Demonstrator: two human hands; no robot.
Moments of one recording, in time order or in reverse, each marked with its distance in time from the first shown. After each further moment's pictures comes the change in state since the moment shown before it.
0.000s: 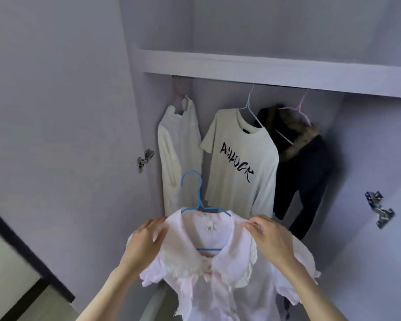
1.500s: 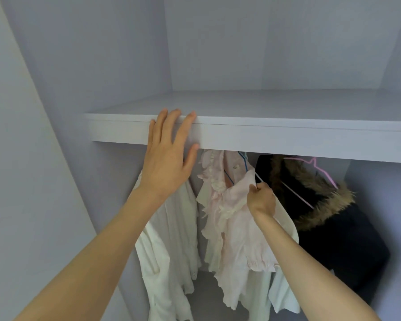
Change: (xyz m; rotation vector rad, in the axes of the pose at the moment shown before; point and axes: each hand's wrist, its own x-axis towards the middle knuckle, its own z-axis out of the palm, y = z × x) left_hand 0.344 0.202 -0.074 0.262 0.601 0.741; right_hand 0.364 -0.015 0.005 0.410 0.308 0.514
